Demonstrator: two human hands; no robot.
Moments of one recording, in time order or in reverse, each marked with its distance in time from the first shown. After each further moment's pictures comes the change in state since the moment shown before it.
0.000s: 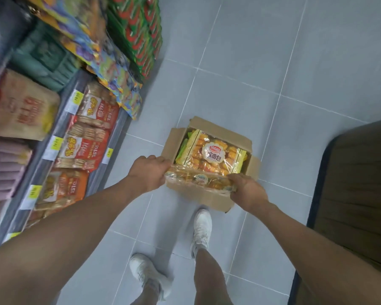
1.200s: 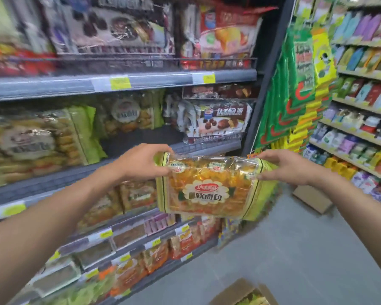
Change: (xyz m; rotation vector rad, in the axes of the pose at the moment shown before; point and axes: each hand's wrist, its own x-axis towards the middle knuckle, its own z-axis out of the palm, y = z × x) left_hand -0.583 -0.116 -0.317 -0.479 0.874 -0.644; right_hand -0.270 -0.453 -0.417 -0.160 0.153 -0.939
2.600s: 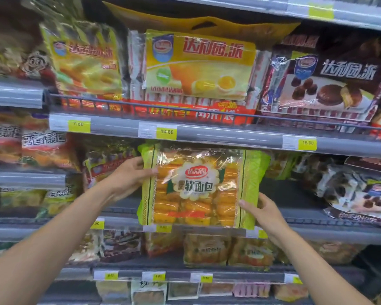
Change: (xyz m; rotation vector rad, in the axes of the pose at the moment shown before) left_hand -0.223 -0.305 -0.180 -1.093 0.518 -0.519; right_hand 0.183 -0.342 0.269 0.803 -0.056 -0.206
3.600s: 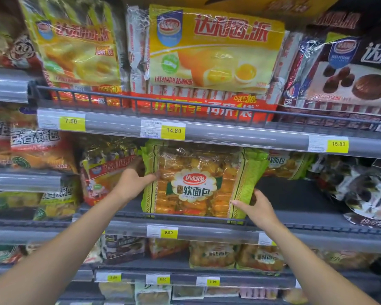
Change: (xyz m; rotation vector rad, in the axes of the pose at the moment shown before) left_hand 0.061 -0.058 -0.025 0.460 0.327 0.115; right_hand 0.068 0.020 0.040 -0.329 0.048 0.051
